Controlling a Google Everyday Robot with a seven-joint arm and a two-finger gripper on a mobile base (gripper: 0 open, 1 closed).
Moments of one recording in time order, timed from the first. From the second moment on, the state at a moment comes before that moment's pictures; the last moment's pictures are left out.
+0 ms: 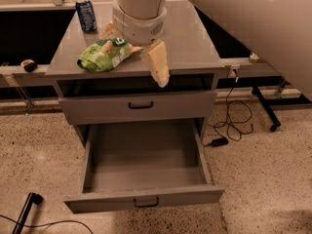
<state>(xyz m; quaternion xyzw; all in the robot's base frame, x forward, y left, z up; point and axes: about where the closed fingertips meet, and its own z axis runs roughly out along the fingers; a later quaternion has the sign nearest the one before) 0.565 0.048 0.954 -0.93 0.32 -0.12 0.14</state>
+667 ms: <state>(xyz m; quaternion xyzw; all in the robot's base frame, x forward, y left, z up) 0.622 0.067 0.958 -0.94 0.26 -0.14 0.19</state>
